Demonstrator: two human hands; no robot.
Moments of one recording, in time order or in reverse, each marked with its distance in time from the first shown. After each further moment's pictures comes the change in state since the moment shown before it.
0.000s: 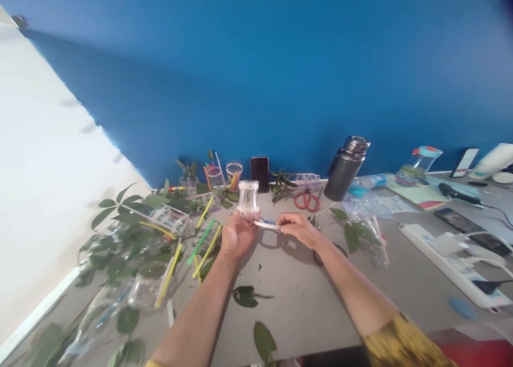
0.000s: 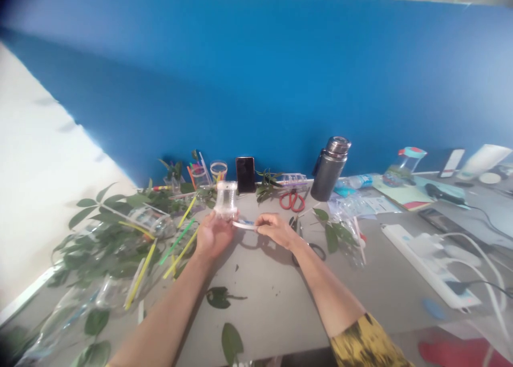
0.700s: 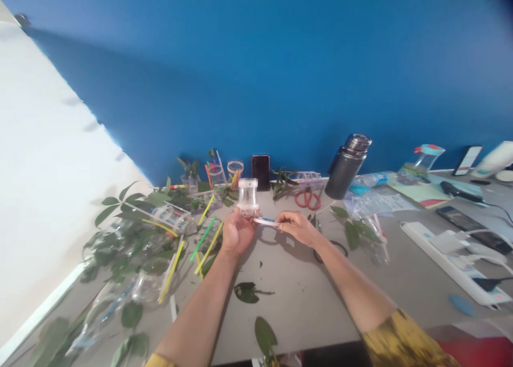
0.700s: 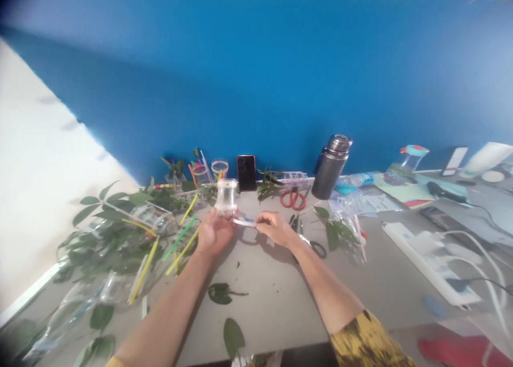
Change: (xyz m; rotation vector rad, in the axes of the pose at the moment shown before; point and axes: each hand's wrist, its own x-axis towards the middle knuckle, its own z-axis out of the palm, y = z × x) left_hand 0.001 0.002 0.000 0.036 0.013 0.024; right_hand -0.001 0.002 0.002 -0.076 0.020 -0.057
